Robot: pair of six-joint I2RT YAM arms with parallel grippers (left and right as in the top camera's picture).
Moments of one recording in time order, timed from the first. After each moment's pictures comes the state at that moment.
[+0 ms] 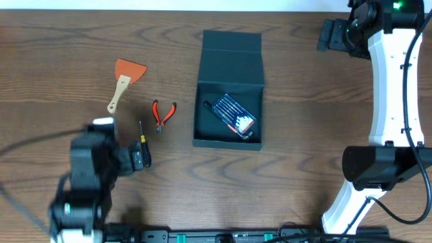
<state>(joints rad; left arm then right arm) -0.03 0.79 0.76 -0.88 -0.06 -0.10 -0.01 2.02 2.31 -1.47 0.15 0.24</state>
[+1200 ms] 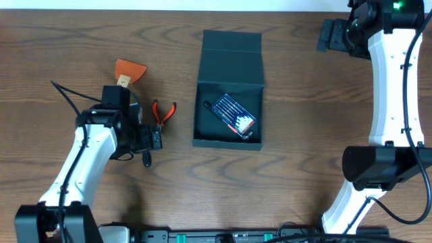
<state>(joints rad) -0.03 1.46 0.91 -0.90 0.16 -0.20 -0.01 2.02 2.31 -1.47 0.15 0.24</state>
